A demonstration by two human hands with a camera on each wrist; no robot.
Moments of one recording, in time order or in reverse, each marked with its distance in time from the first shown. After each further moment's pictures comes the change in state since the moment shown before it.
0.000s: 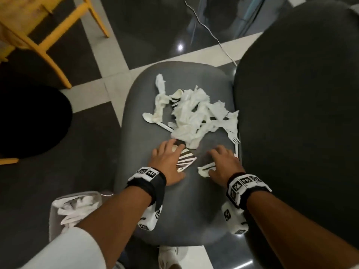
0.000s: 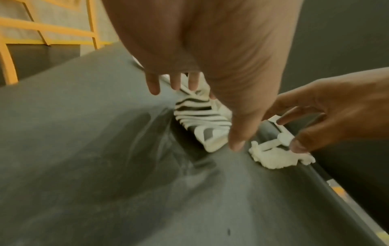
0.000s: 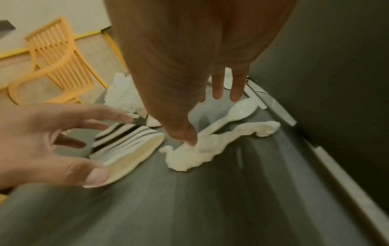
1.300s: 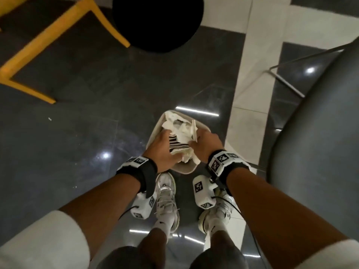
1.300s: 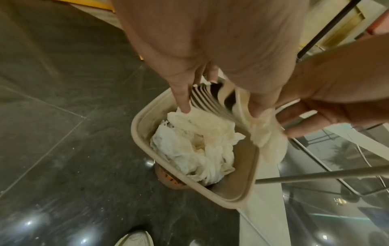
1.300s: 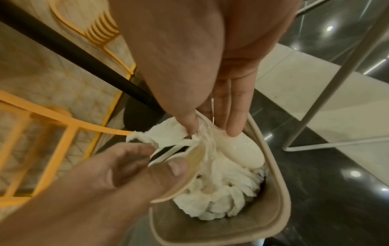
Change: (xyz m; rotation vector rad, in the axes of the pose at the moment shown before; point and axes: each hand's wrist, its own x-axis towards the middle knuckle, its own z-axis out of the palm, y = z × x) left_hand -0.260 -0.356 0.184 -0.853 0.153 -0.699; right_hand 0.020 -0.428 0.261 0.078 -0.381 -0.271
